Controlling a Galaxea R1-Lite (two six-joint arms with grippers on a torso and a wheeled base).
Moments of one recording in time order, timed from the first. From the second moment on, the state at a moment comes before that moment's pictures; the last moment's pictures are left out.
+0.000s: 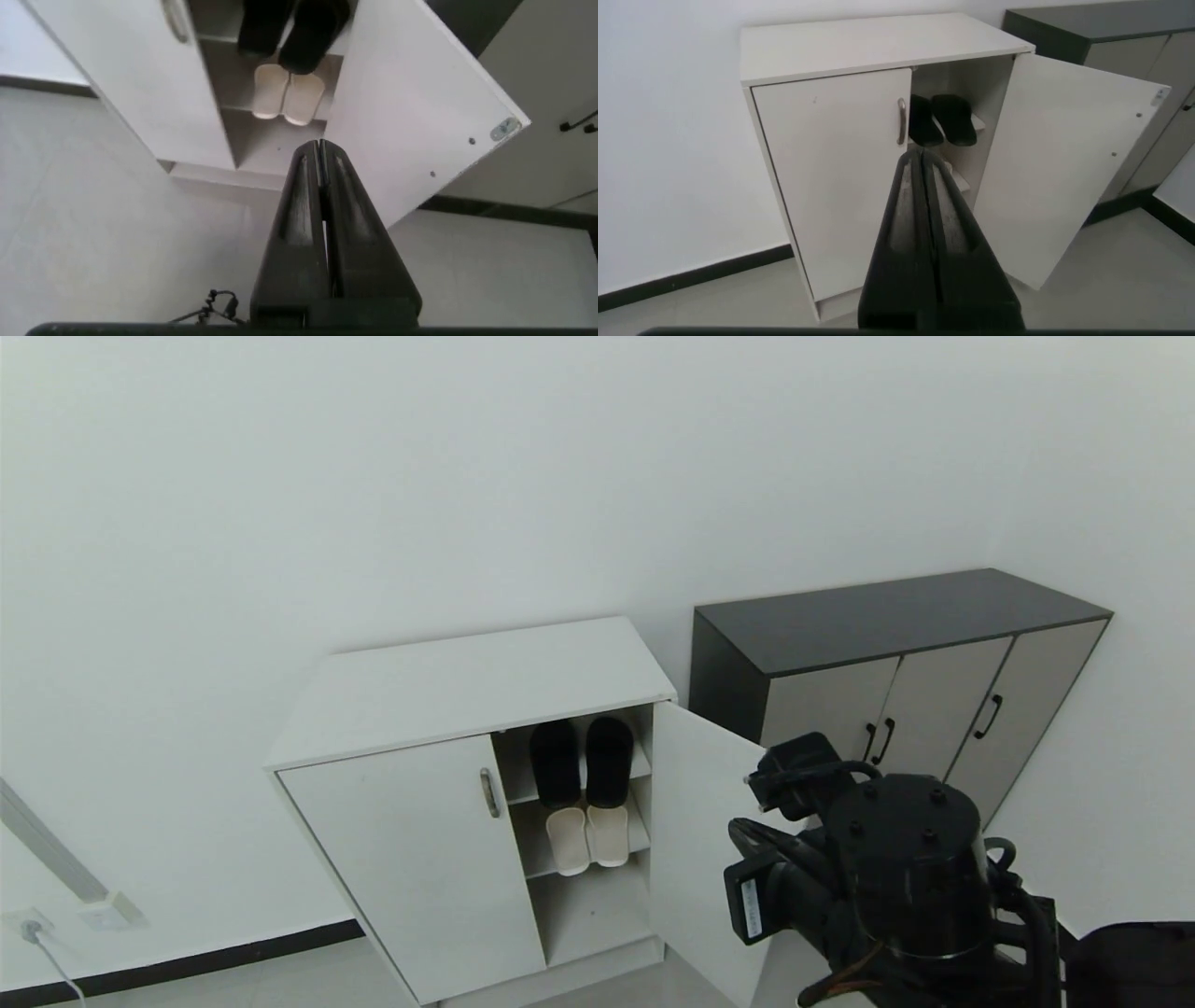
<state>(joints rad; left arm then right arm) 0.00 0.00 0.00 0.00 -0.03 -0.02 0.95 1.74 -0.69 -0.71 -0.55 0.16</state>
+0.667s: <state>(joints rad) 0.00 0.00 0.00 0.00 -0.03 -0.02 0.57 1.85 -1.04 -0.47 -0.32 0.15</state>
